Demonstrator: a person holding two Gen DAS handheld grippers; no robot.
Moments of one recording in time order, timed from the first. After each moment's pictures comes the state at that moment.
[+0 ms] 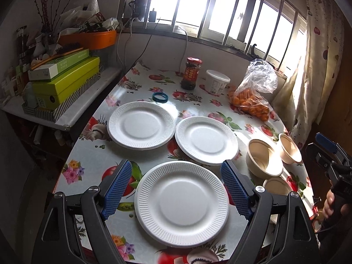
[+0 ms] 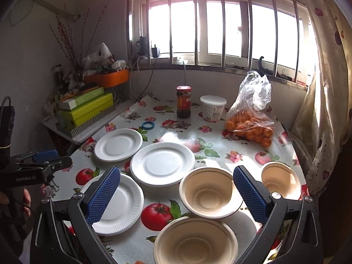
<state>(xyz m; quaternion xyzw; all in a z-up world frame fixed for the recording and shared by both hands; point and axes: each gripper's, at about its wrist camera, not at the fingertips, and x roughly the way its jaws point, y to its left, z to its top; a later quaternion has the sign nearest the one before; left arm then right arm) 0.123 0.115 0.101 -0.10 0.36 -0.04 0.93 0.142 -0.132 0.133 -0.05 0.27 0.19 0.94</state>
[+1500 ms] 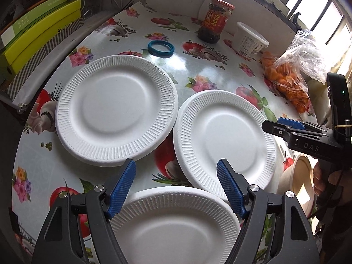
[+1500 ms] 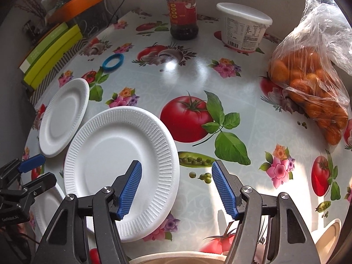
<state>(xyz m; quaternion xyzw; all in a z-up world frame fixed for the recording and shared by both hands) 0.280 0.096 0.011 -0.14 0.52 0.00 0.84 0.394 -0.106 0.006 -0.07 0.54 0.22 0.81</state>
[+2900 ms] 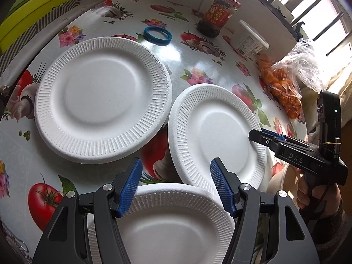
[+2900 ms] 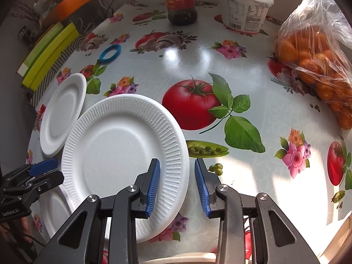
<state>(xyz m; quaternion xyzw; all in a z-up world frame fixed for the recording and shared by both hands) 0.290 0.102 -0.003 -0.21 0.53 -0.04 0.82 0.392 -0.103 -0.009 -0.04 0.56 0.22 0.79</state>
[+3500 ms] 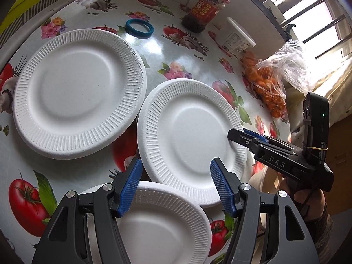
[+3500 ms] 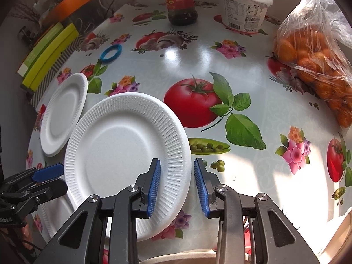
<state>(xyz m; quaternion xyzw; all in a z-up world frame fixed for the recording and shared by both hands) 0.298 0.089 -0.003 -0.25 0.53 -0.08 0.80 0.388 -0.102 -0.009 -0.04 0.56 0.22 0.79</state>
